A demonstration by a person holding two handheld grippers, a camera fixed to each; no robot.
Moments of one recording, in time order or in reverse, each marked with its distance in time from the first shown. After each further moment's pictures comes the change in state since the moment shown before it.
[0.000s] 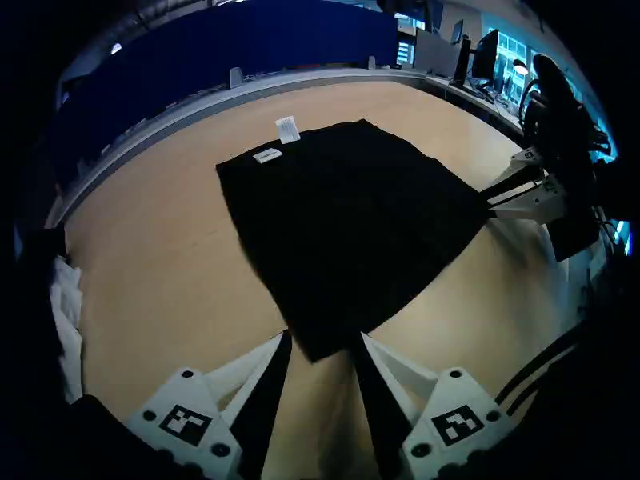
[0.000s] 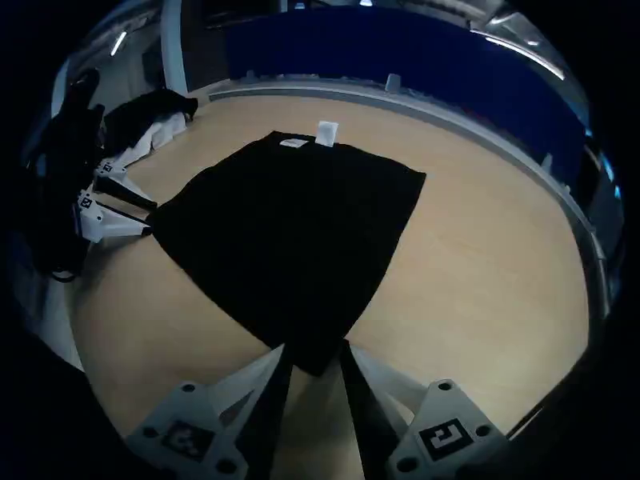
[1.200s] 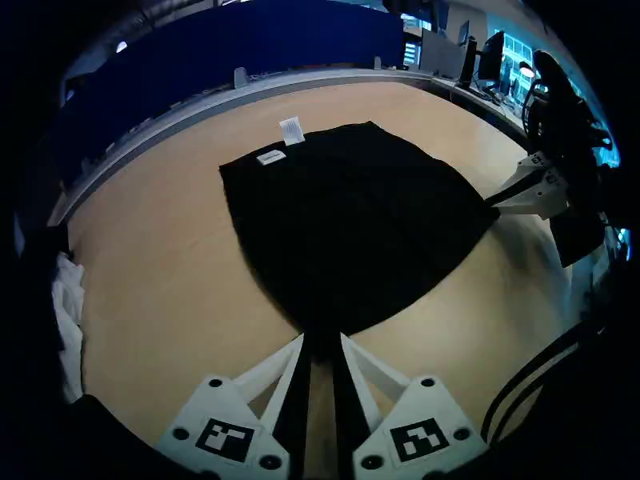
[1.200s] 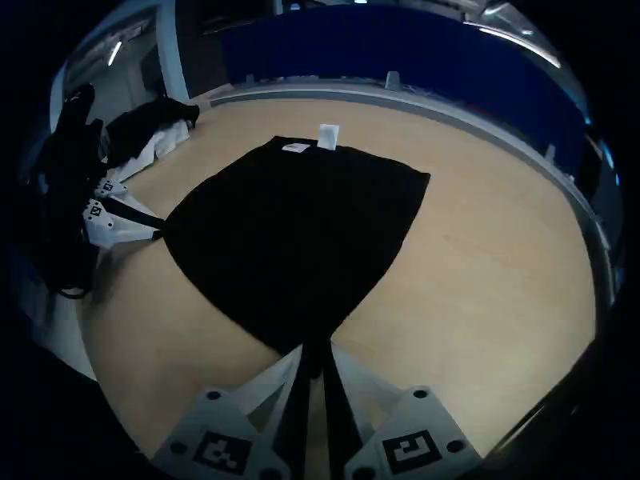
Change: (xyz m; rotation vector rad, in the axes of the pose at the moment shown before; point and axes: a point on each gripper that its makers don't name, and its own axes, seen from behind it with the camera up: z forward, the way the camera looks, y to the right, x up) left arm 0.001 0.006 0.002 0.027 -0.001 -0.019; right arm 0.006 -0.007 -0.002 0.045 0.000 0.039
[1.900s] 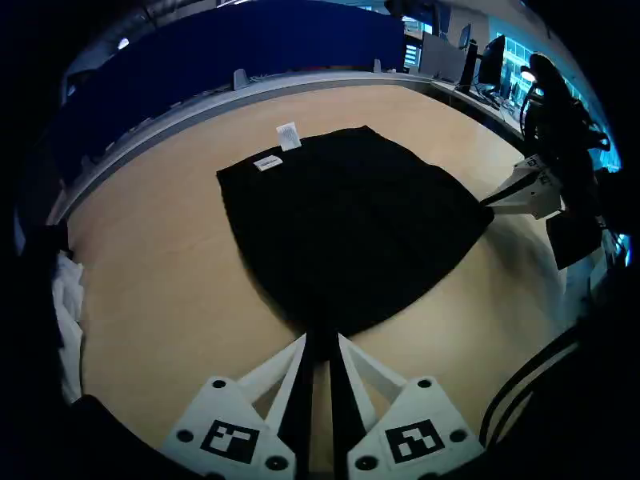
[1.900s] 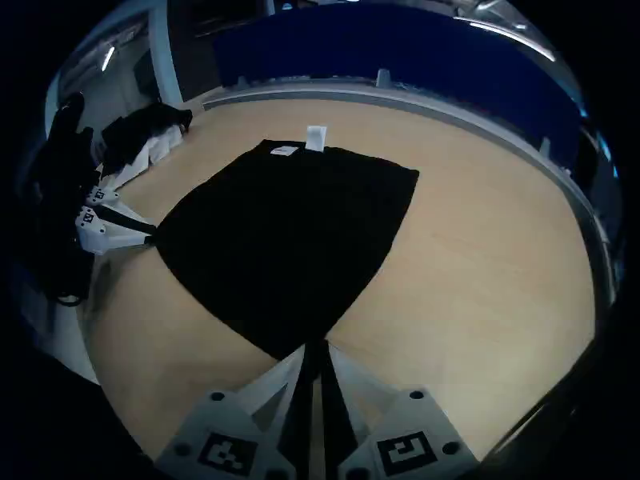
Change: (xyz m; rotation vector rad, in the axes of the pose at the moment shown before) left arm 0.006 0.010 -0.009 -0.010 0.001 -0.018; right arm 0.001 0.012 -0.005 -0.011 -0.007 0.023
